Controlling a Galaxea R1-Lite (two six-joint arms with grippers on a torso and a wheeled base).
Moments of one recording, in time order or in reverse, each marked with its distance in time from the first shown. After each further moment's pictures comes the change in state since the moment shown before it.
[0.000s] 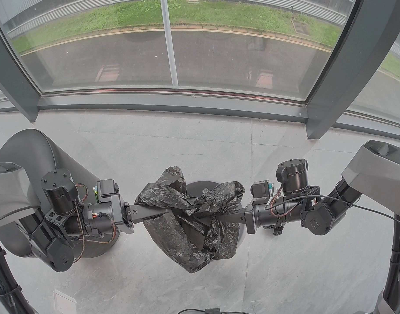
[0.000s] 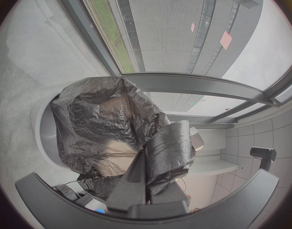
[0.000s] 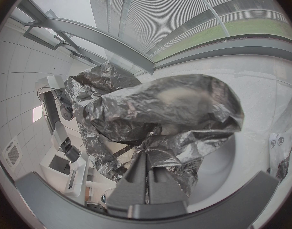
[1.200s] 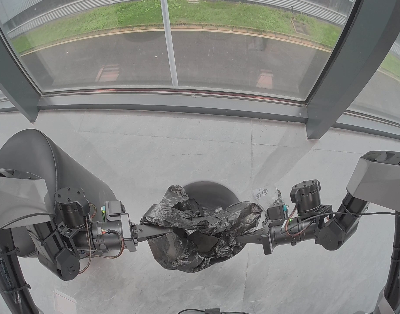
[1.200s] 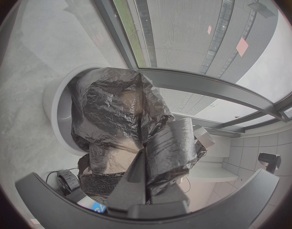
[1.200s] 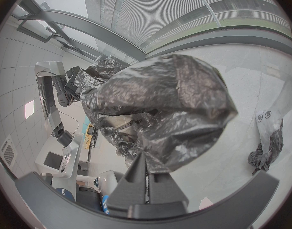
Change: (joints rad) left arm -0.003 0.112 0.067 -0.001 0.030 0.026; right arm -0.056 0.004 0.230 -0.090 -0.039 -0.116
